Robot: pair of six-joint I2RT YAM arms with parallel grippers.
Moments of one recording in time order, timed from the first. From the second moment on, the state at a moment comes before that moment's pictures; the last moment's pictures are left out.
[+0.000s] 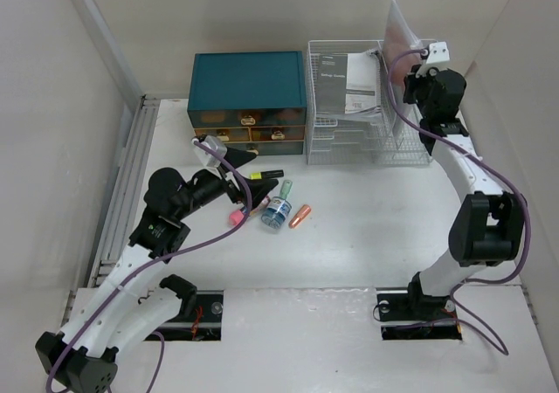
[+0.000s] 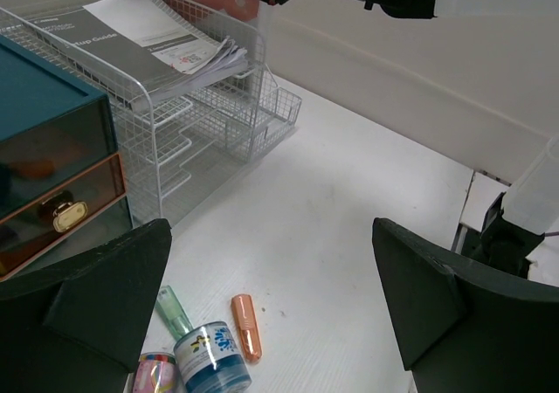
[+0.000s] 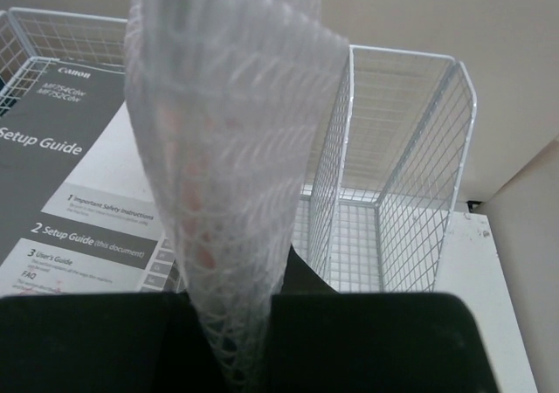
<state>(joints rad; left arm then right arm) -0.50 0.74 0.74 0.13 0.50 -0.25 0.00 1.60 1.33 0.24 -0.10 -0.09</state>
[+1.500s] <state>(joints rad) -0.50 0.80 0.74 0.10 0.50 -0.24 -0.05 1.77 1.32 0.49 -0.21 -0.13</state>
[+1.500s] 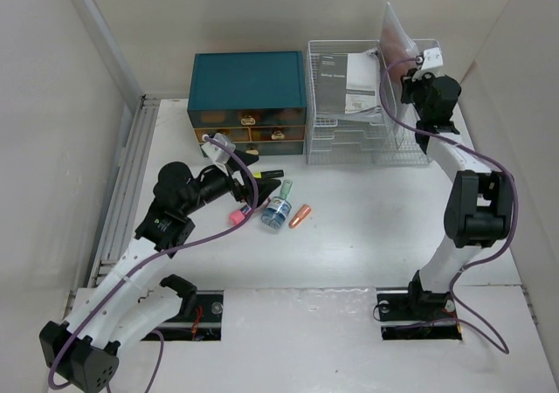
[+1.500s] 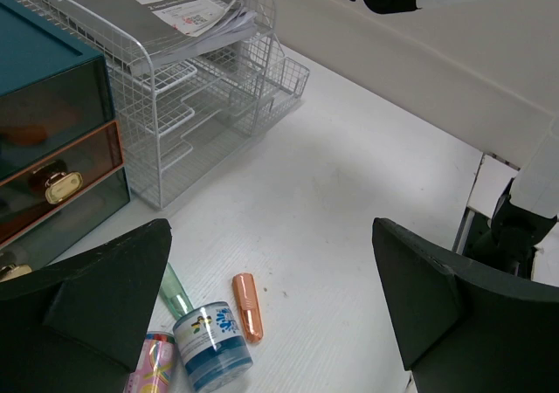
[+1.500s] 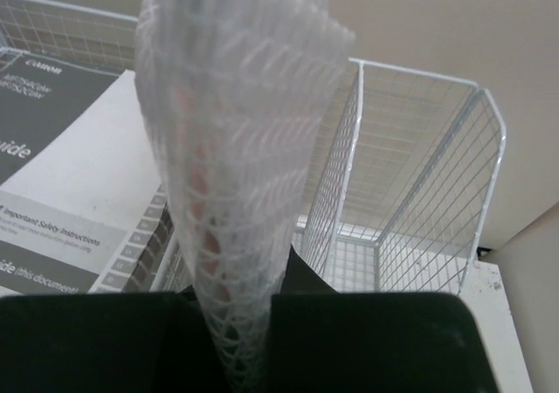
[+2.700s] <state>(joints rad) -0.50 0.78 0.73 0.10 0.49 -0.23 -0.06 1.18 1.03 0.50 -0.19 -0.04</state>
